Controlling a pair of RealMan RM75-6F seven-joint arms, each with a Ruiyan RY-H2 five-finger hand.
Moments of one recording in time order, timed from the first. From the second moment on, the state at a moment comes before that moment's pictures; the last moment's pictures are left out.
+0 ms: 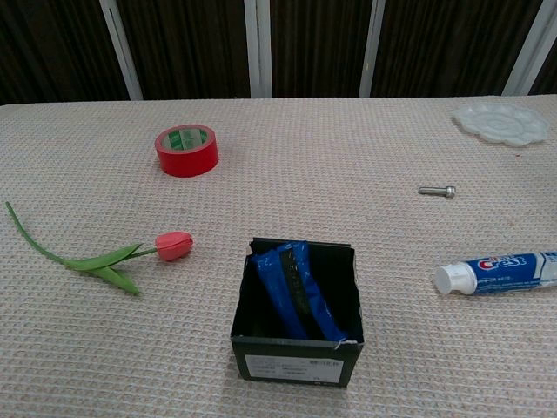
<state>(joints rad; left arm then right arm) 0.02 -0.99 -0.04 -1.74 1.51 1.58 -0.06 0.02 -1.13 0.06 -1.73 -1.55 1.57 -0.18</state>
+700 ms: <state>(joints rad) 0.02 -1.00 -0.03 -1.75 1.53 1.60 -0.01 0.04 -1.12 0.06 -1.73 -1.54 1.52 -0.13</state>
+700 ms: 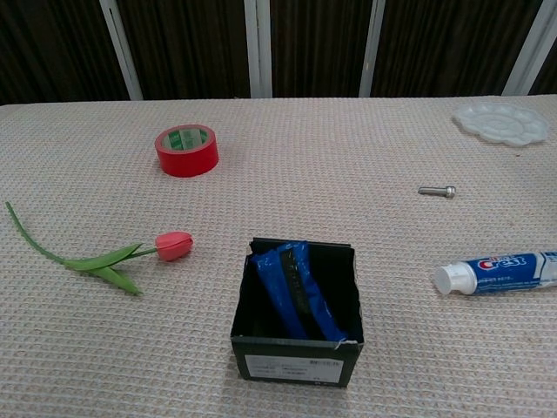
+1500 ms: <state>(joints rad) 0.01 -1.00 -0.03 -1.76 1.52 1.58 0.00 0.24 -1.13 0.17 -1.79 -1.41 1.26 -0.22</state>
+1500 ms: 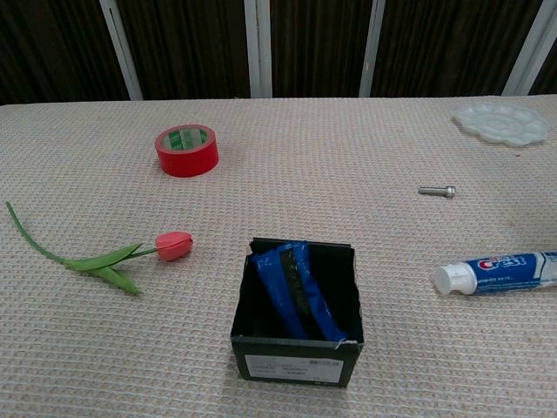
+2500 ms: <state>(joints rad) 0.01 -0.99 -0.04 -1.74 1.49 1.58 -0.04 0.92 -1.69 0.38 -1.36 -0.35 1.13 -0.85</state>
